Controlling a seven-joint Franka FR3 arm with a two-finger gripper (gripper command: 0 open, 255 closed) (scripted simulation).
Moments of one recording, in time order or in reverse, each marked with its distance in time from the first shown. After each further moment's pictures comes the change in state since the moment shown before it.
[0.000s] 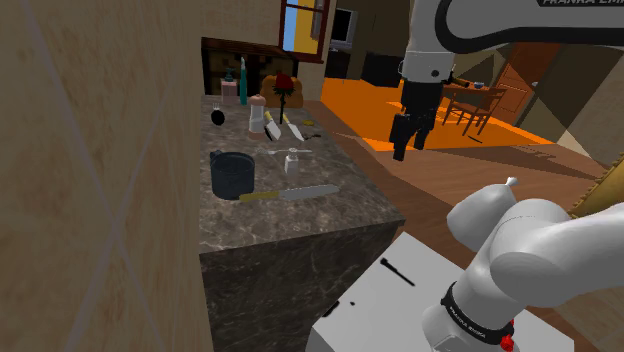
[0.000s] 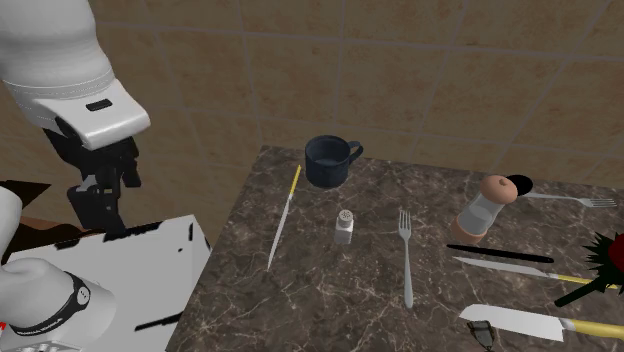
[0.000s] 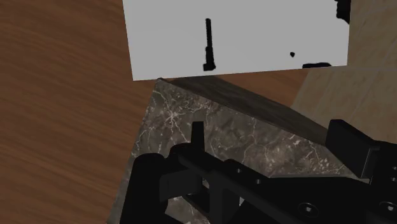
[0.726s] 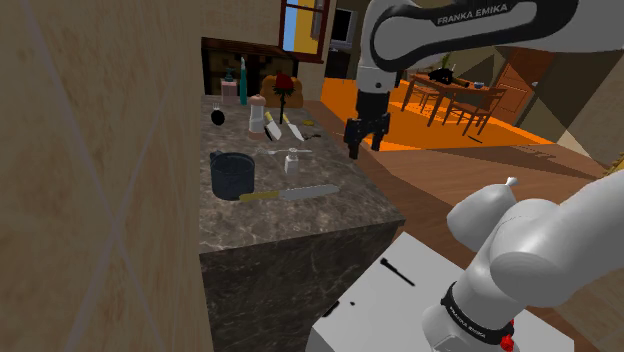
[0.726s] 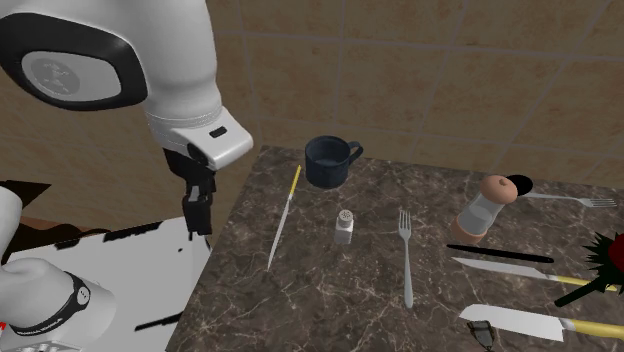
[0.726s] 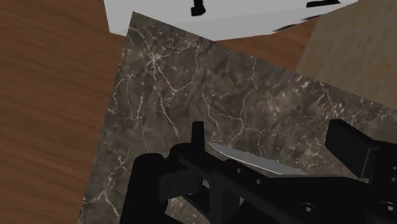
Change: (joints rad) arm 0.000 0.340 -0.013 0.110 0.028 0.249 0.027
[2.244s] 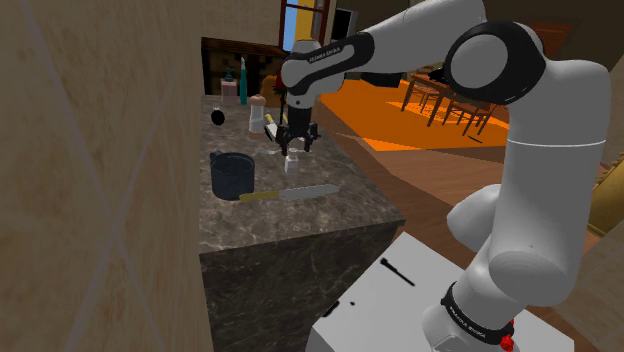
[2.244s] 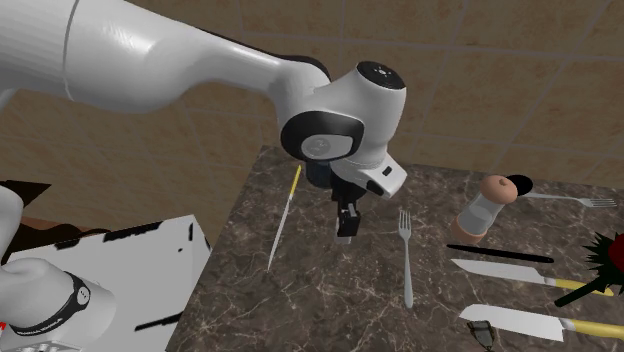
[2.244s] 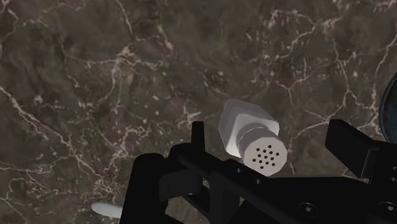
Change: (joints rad) arm -0.011 0.814 -0.010 0.649 0.105 0.212 0.019
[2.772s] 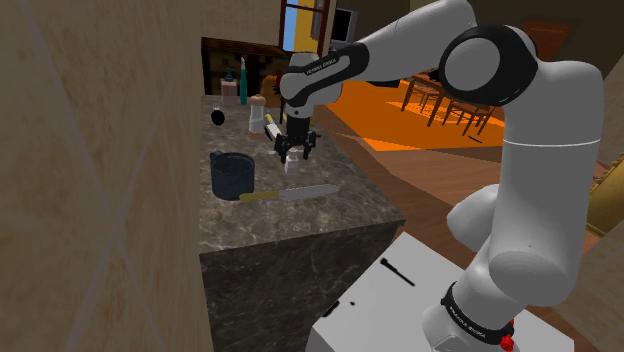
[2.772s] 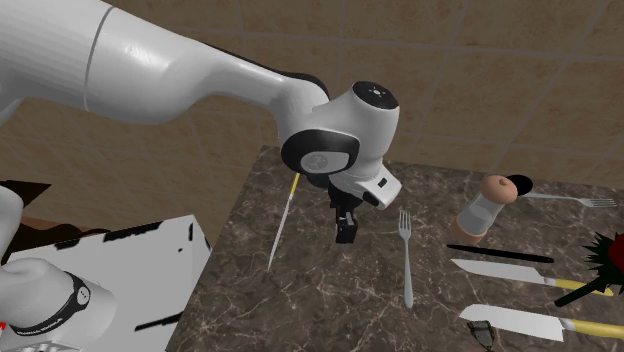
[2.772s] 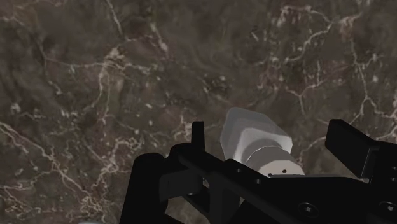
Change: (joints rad) arm 0.002 0.026 0.002 -0.040 0.004 0.067 -0.001
